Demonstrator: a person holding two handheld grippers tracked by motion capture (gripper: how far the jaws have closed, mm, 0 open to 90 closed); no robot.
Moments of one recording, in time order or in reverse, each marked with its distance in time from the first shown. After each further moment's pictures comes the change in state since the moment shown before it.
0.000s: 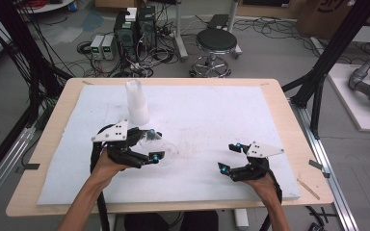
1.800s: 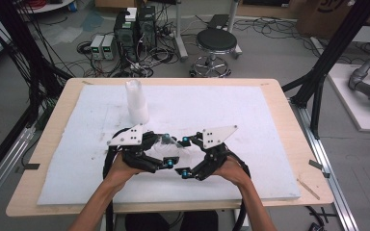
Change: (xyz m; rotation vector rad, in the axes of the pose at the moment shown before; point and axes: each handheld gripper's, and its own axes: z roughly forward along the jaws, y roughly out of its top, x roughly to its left) left arm -0.013 0.001 0.034 -0.031 -0.057 -0.001; right arm 0.056 0.093 0.084 -0.029 0.529 -0.203
